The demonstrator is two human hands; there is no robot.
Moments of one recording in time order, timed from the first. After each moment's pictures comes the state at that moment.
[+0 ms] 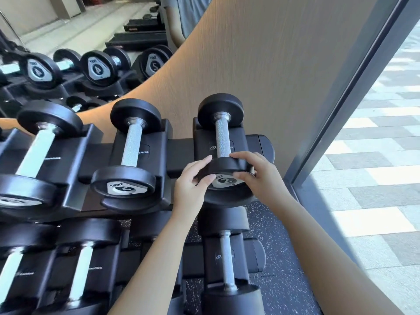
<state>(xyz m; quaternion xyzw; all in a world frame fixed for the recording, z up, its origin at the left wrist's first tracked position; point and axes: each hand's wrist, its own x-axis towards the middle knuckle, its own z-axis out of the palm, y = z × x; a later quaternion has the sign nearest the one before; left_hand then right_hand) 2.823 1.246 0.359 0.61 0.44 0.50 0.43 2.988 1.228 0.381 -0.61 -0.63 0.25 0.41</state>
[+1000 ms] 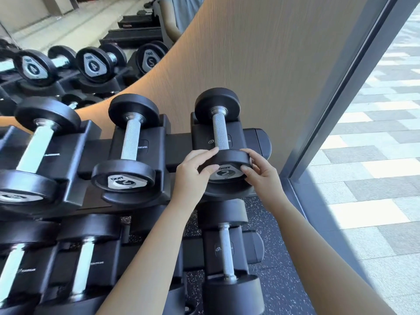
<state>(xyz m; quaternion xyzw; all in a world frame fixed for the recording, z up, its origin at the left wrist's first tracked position) 2.826 1.245 0.377 0.69 0.46 0.46 0.32 2.990 1.219 0.346 -0.50 -0.46 0.44 0.59</state>
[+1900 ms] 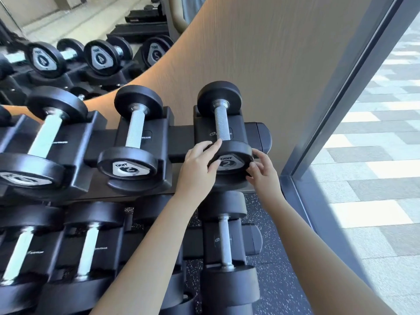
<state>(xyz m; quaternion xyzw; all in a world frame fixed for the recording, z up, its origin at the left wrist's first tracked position) 2.830 1.225 0.380 0.77 0.49 0.36 0.20 2.989 1.207 0.329 -0.60 -0.40 0.42 0.56</state>
